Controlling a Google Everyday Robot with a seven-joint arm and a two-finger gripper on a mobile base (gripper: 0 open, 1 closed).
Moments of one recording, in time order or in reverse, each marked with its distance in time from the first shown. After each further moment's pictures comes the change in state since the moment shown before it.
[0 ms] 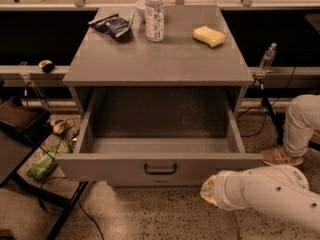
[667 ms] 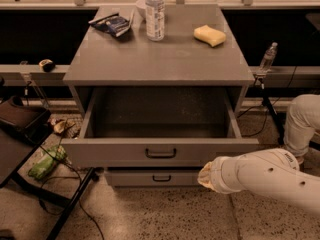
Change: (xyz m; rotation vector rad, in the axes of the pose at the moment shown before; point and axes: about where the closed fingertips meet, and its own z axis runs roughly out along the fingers) arm -0.005 -0.042 0.013 0.021 -0.009 -0.048
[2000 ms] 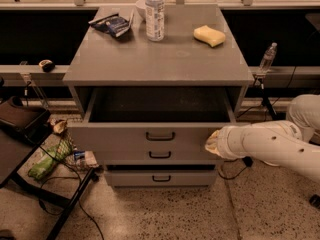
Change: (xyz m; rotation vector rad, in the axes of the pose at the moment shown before) arm 0.015 -0.112 -0.001 0.159 0.000 -0.019
